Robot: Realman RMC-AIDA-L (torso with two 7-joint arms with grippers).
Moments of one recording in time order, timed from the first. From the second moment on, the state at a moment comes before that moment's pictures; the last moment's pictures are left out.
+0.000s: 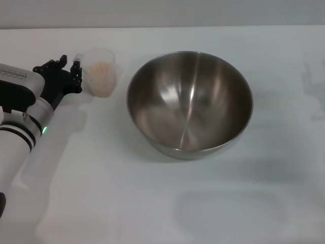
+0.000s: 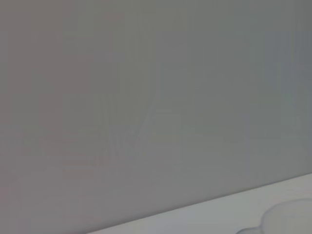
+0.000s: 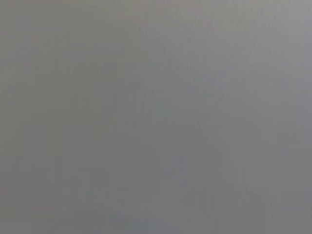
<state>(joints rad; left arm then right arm) -0.59 -2.08 -0.72 -0.24 2.15 0.77 0.07 0.33 2.09 -1.91 -0.26 0.50 -1.53 -0.03</state>
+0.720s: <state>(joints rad) -0.53 -2.08 -0.73 -0.30 2.15 0.89 0.07 0.32 2.09 -1.91 -0.26 0.50 -1.54 -0.03</state>
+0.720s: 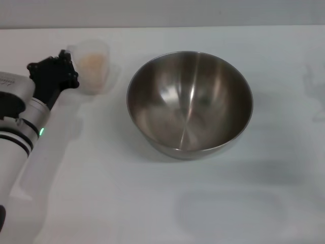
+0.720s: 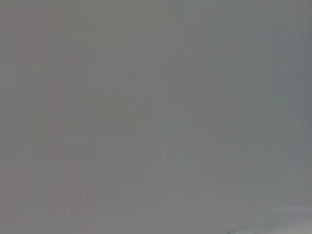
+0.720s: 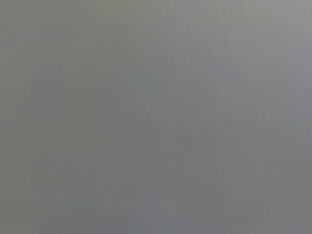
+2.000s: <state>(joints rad) -0.49 -2.08 -0.33 -0.52 2.16 1.26 1.75 0.35 2.08 -1.91 -0.26 0.50 -1.55 -0.04</state>
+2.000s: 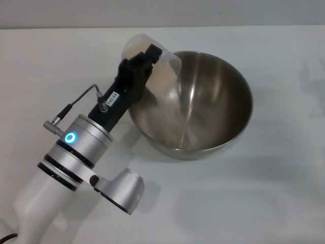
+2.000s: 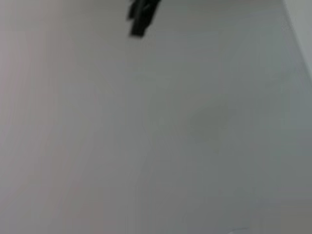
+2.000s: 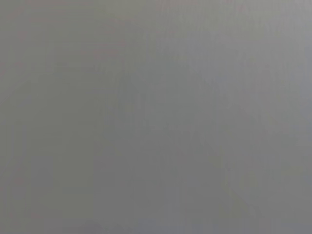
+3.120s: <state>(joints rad) -0.49 -2.08 -0.29 -0.55 2.19 1.20 2.02 0.36 2.08 -1.91 -0.25 0.50 -1.55 -0.04</state>
